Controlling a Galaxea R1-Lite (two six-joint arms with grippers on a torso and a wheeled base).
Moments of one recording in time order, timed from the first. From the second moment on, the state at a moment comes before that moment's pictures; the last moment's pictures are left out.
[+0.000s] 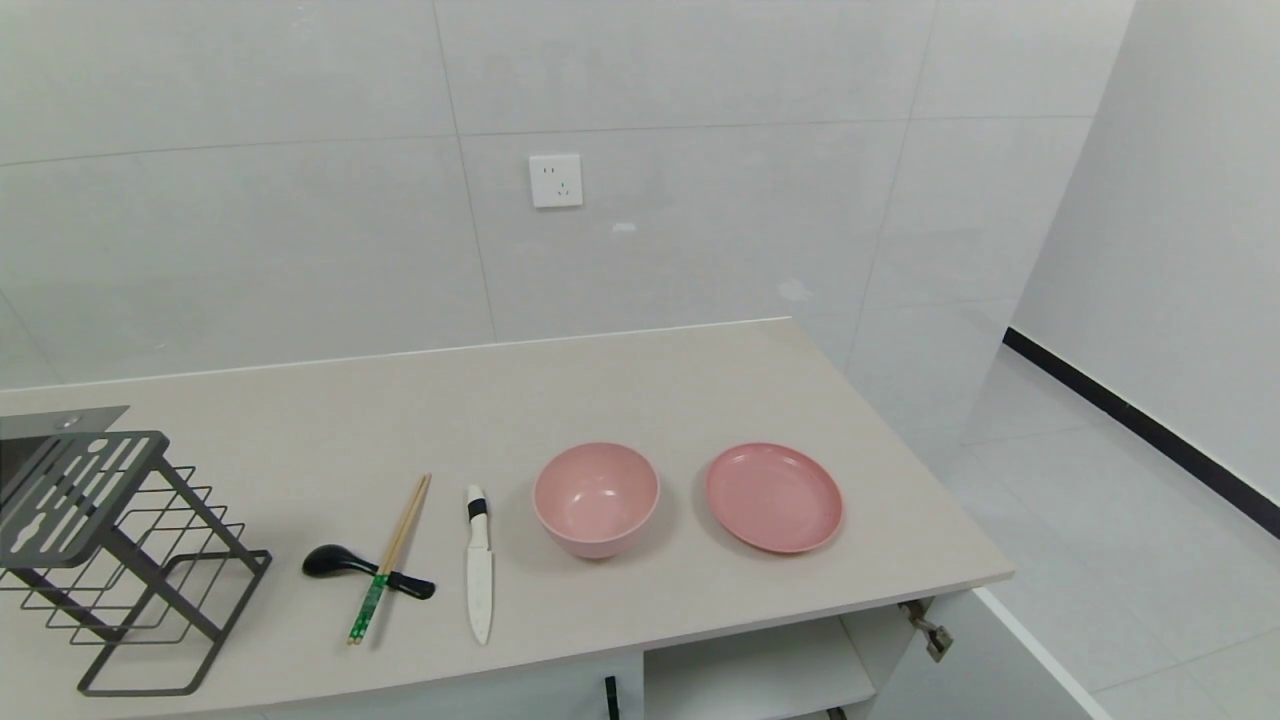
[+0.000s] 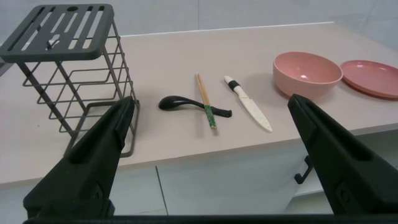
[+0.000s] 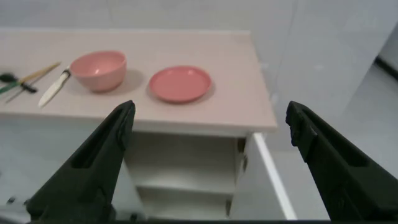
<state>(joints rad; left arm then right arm) 0.00 0.00 0.00 0.00 -0.03 0.00 0.01 0.10 -0.09 0.05 0.27 0.00</state>
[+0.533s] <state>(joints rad) 0.00 0.00 0.00 0.00 -0.03 -0.01 0.11 0.53 -0.13 0.01 0.35 0.01</state>
